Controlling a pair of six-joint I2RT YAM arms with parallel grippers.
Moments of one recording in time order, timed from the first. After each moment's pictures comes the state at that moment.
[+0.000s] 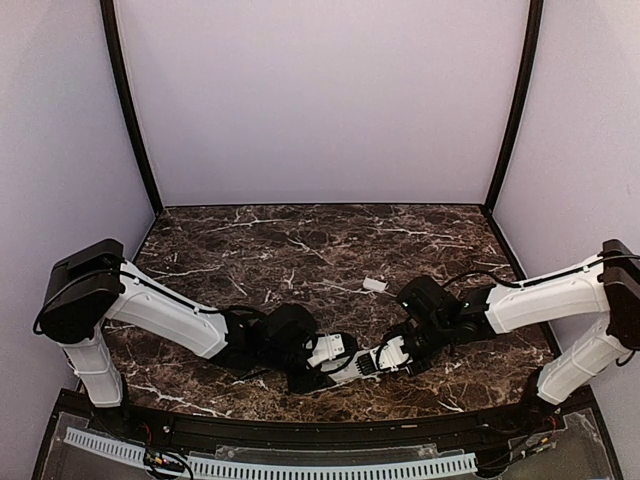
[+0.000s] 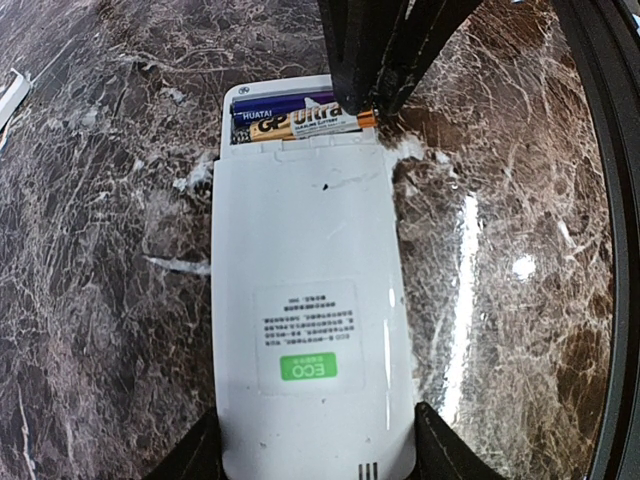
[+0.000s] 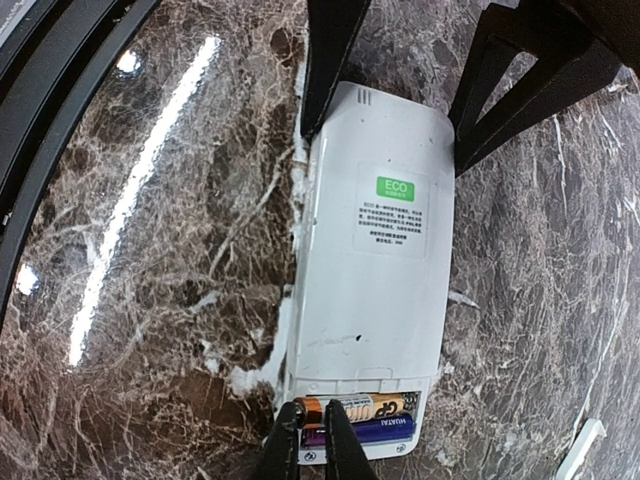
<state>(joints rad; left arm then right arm) -1.18 1.81 0.87 0.07 0.07 0.20 0.96 1.45 0.66 -0.24 -0.27 -1.02</state>
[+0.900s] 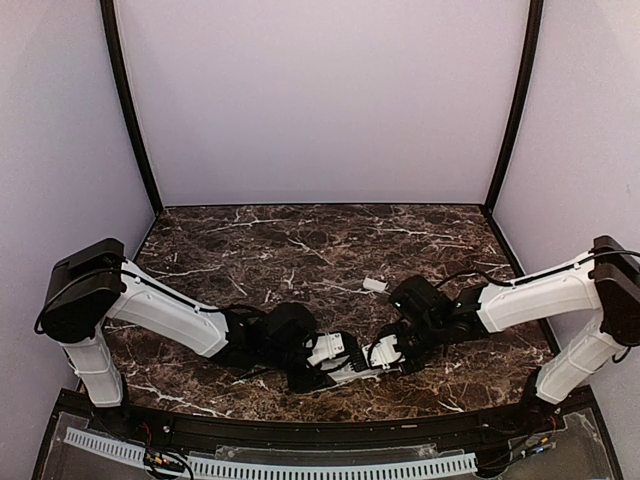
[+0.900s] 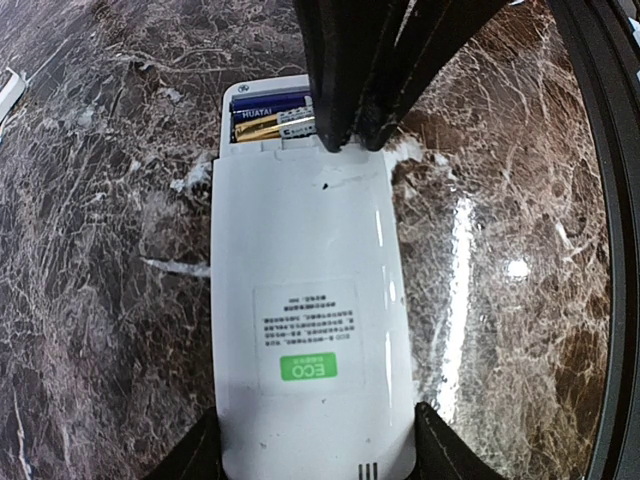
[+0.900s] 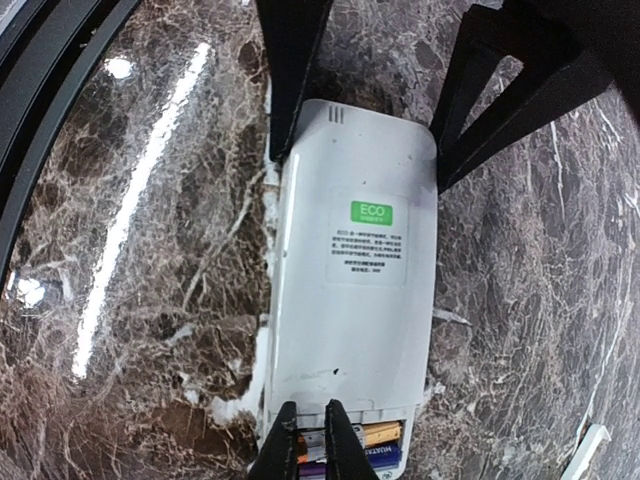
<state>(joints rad) -1.17 1.81 0.87 0.07 0.10 0.20 0.97 1.50 0.69 -0.22 -0.26 -0.98</state>
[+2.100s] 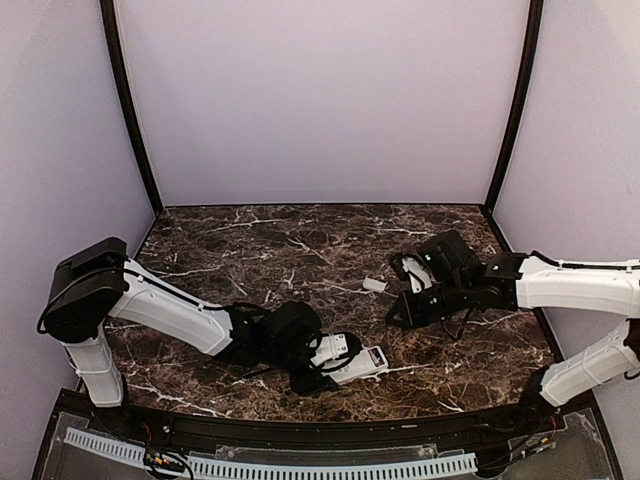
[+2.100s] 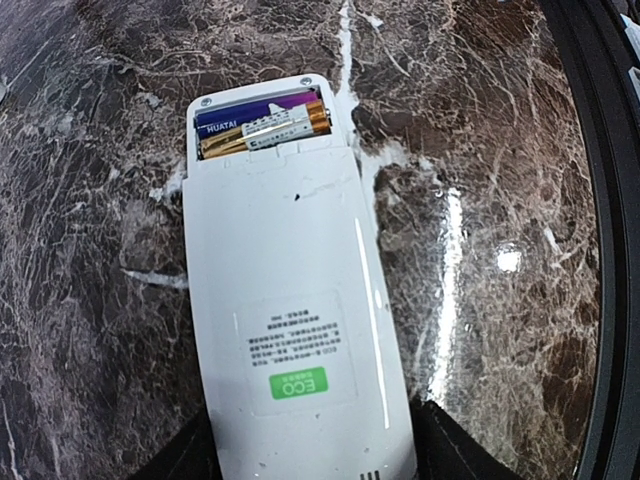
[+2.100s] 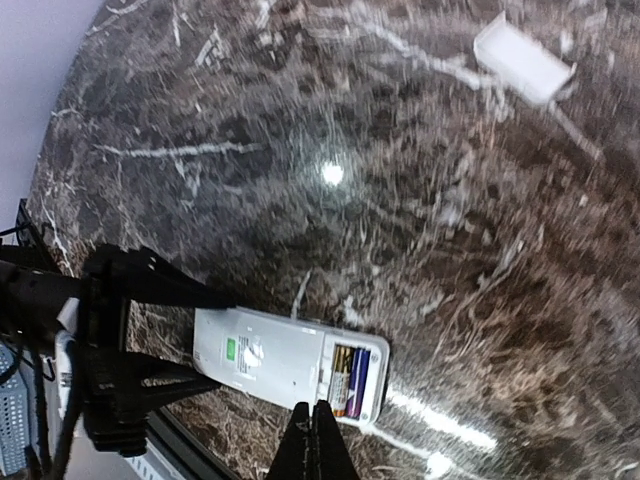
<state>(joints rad) -1.17 1.83 0.91 0.03 0.12 0.20 0.84 1.27 0.81 -0.40 -0.18 0.53</state>
